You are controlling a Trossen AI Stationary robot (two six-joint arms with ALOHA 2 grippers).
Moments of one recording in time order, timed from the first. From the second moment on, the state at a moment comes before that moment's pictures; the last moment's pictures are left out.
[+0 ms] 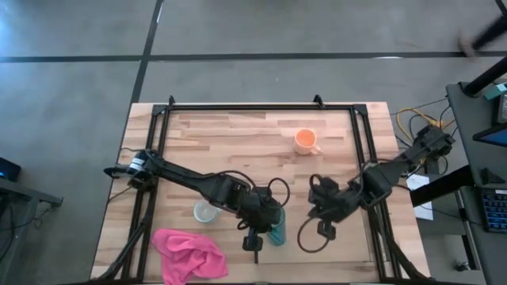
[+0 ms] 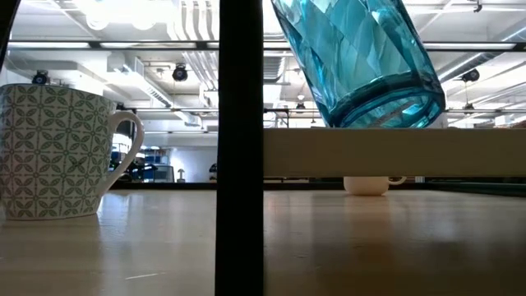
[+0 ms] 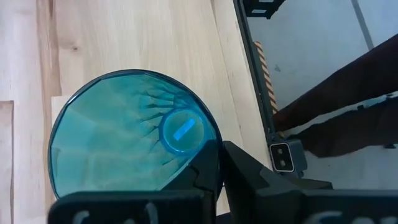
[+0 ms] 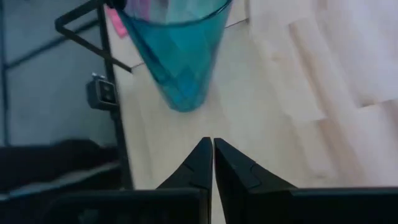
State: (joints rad) left arm -0.35 1.97 2.00 -0.90 0.10 -0.28; right arm 0.59 1.36 1.27 -0.88 0.16 0.87
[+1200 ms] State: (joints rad) left arm -0.36 1.98 1.99 -0.83 0.09 -0.31; right arm 0.72 1.64 1.07 -0.31 0.34 1.21
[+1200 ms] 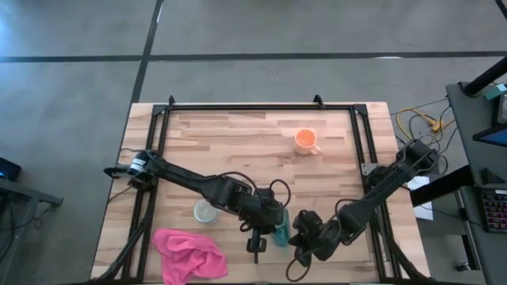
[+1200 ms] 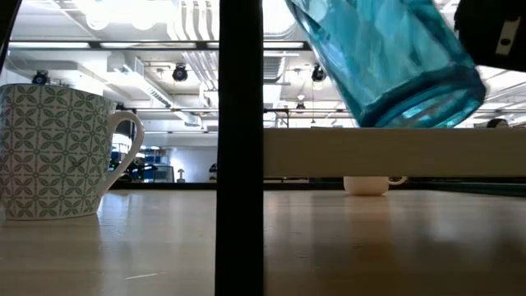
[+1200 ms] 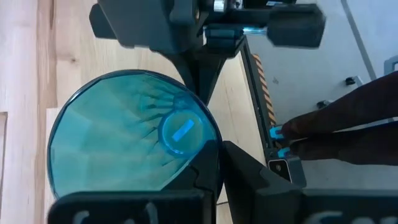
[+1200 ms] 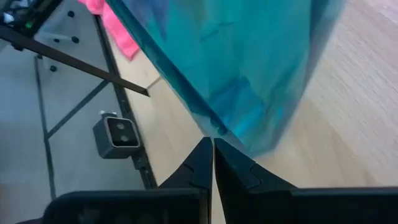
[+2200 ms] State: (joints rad) left arm -0.37 1.99 1.98 -0.73 0.10 -0.34; right arm 0.71 1.66 1.07 -0.33 0.37 1.22
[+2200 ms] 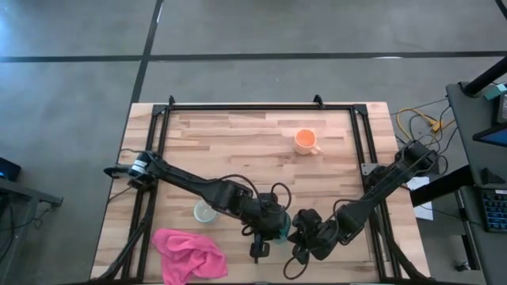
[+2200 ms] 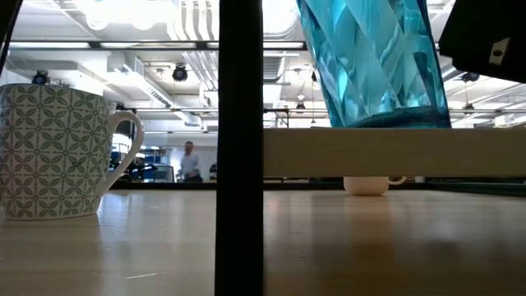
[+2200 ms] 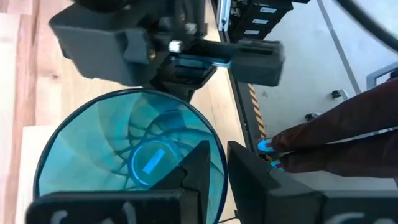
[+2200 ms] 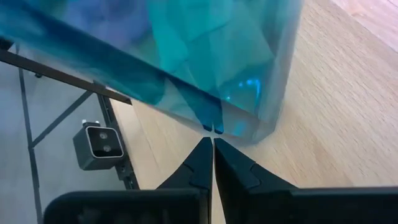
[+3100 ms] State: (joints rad) left arm -0.38 1.99 1.98 -0.71 0.10 -0.34; right arm 0.73 1.66 1.07 -0.36 0.36 1.31
